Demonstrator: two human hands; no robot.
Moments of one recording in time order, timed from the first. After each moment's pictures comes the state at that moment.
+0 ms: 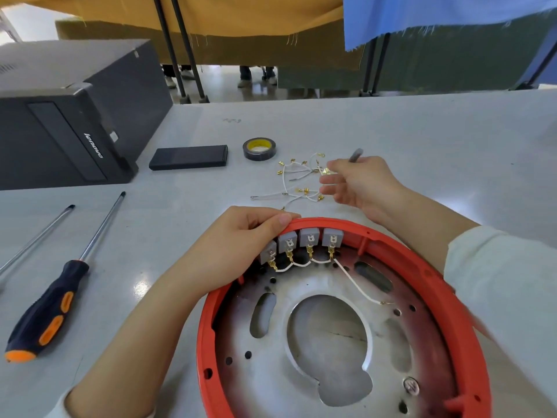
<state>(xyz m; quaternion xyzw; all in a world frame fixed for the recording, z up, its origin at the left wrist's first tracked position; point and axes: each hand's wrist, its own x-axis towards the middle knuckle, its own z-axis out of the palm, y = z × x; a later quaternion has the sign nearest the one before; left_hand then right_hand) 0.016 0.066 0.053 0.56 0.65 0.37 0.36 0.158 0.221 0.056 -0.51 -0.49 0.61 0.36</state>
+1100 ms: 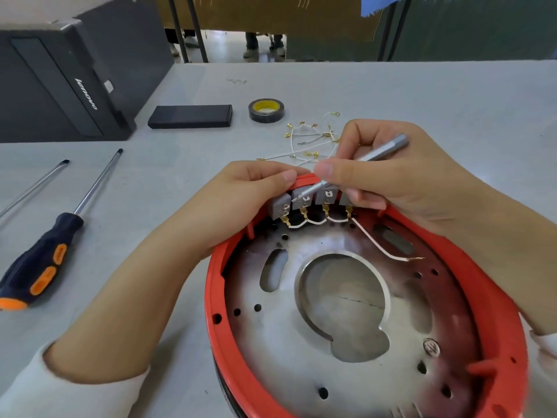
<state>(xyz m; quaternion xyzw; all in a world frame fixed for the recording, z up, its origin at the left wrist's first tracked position) 0.019 0.063 0.050 0.50 0.58 0.45 0.45 0.192 0.147 0.074 -0.22 -0.72 0.59 0.28</state>
